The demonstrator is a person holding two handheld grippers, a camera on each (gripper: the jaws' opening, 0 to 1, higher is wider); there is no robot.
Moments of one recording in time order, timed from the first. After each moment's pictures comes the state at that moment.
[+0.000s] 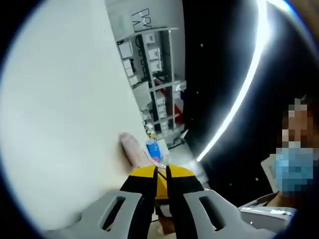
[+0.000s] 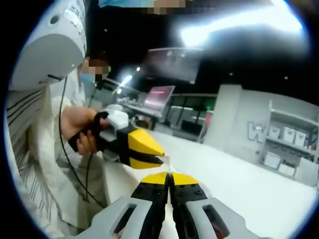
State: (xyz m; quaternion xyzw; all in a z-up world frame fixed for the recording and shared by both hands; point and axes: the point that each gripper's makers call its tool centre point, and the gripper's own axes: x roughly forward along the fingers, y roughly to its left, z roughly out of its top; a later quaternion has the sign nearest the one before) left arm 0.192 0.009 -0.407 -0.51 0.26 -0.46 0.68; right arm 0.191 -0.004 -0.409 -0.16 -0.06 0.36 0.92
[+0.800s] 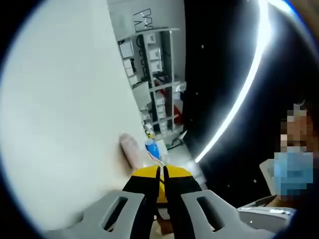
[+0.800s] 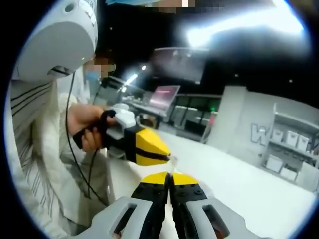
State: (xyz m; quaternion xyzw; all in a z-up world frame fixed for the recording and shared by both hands) left arm 0.193 0.002 -0.402 -0.52 0.26 -0.46 0.67; right arm 0.187 -0.006 -0.407 -0.18 -0.06 0.37 0.91
